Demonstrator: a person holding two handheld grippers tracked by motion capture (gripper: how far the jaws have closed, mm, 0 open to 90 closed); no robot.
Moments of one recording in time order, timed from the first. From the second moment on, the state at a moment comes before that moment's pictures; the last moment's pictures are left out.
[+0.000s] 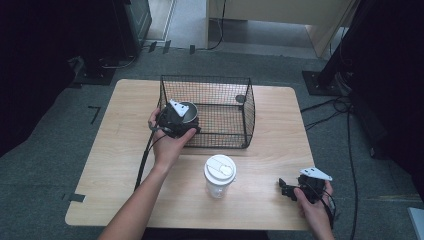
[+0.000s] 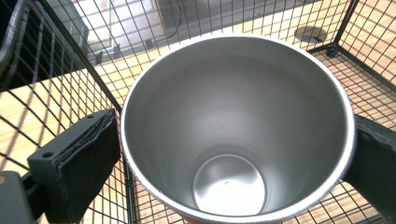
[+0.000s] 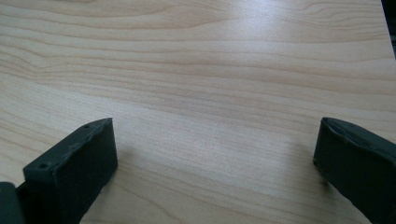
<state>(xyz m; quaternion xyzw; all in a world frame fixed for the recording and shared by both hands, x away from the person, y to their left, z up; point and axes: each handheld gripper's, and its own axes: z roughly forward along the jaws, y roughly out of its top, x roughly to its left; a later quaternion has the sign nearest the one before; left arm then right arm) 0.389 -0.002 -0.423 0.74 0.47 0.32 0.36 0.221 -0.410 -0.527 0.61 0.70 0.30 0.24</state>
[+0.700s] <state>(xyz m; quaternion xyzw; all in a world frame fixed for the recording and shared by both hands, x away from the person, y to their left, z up) 0.364 0.011 -0.402 0.73 0.44 0.31 0.42 0.221 -0.410 -0.527 0.60 0.70 0.30 0.24</state>
